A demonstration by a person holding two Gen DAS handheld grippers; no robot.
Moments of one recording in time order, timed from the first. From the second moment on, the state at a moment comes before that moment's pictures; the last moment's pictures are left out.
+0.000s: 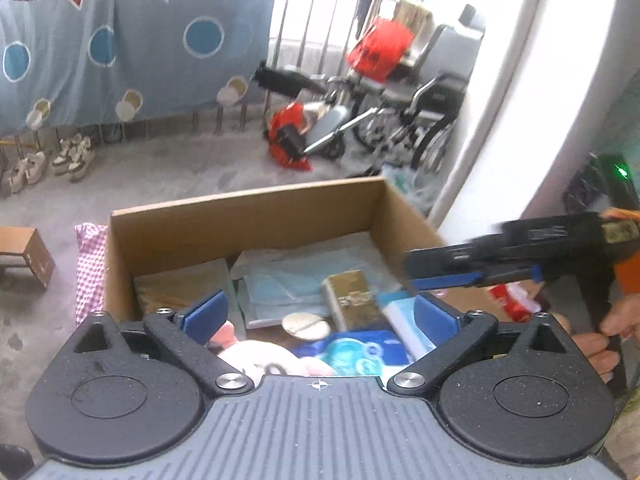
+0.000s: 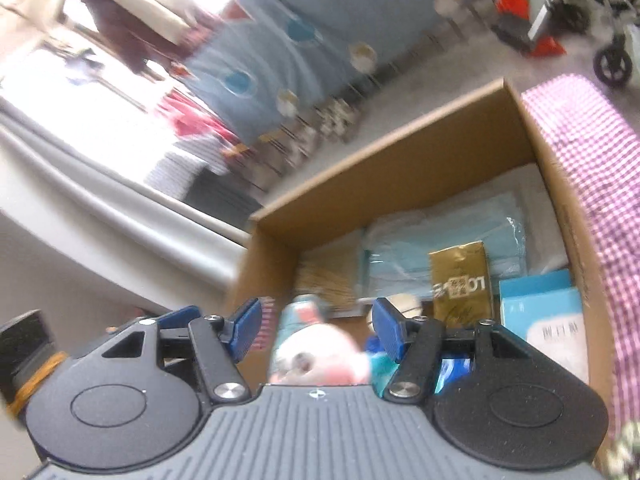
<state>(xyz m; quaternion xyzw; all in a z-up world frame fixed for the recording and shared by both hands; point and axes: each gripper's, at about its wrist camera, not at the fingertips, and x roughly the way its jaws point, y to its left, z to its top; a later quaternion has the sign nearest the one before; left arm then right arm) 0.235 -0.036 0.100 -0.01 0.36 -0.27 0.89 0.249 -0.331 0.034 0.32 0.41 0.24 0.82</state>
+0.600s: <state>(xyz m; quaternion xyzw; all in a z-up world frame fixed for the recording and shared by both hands) 0.123 -0.067 -0.006 -0.03 0.40 -0.32 0.86 0.058 -0.387 -0.023 0.36 0.37 0.17 0.84</state>
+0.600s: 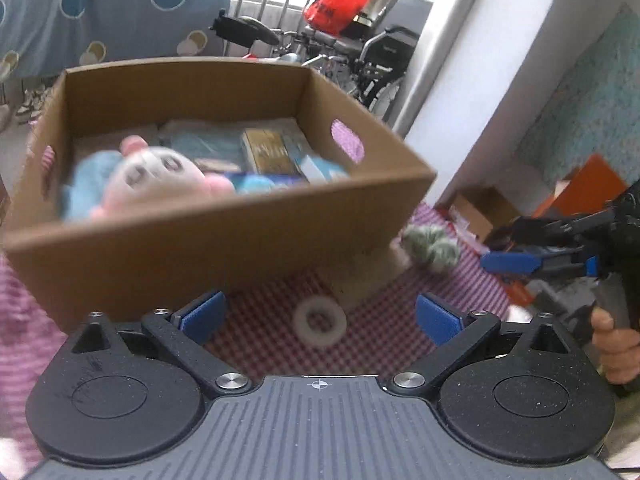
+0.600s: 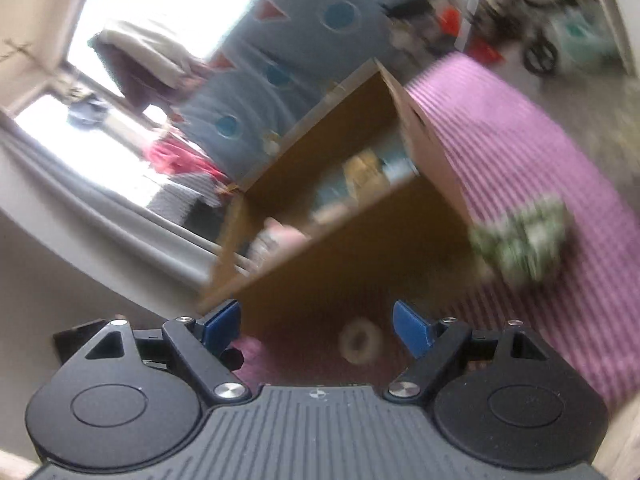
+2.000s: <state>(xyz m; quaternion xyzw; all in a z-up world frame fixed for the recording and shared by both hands) 0.120 -0.123 -0.080 0.09 0.37 -0.33 0.86 0.115 -0.270 -0.084 0.09 0.43 0.13 0.89</state>
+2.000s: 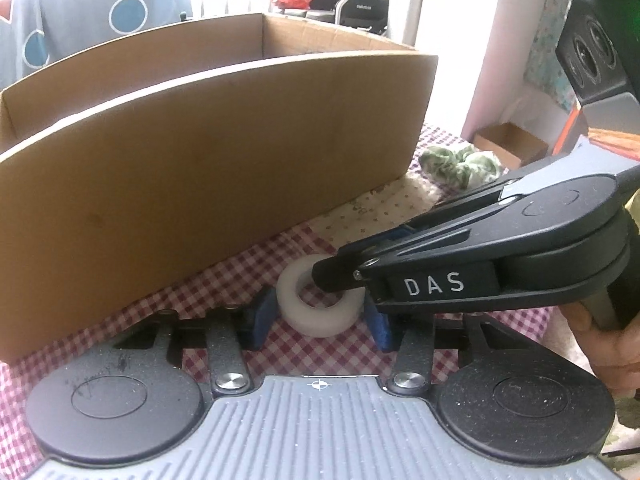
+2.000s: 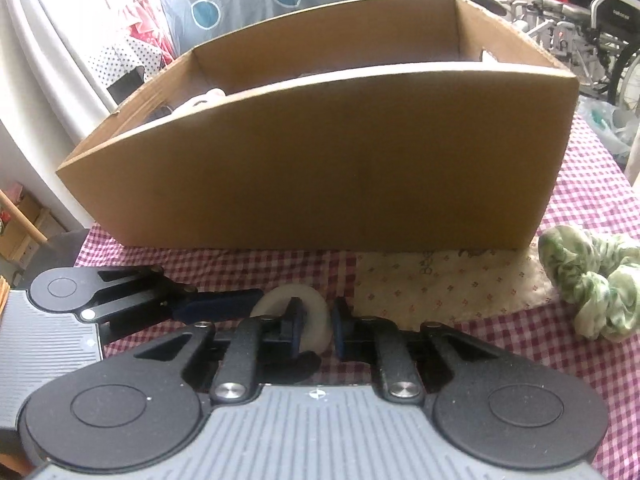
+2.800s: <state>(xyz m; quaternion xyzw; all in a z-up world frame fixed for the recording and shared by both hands) 0.108 -0.070 0.068 0.10 0.20 -0.32 0.92 0.106 -0.237 0.073 0.01 0.26 0.21 0.94</state>
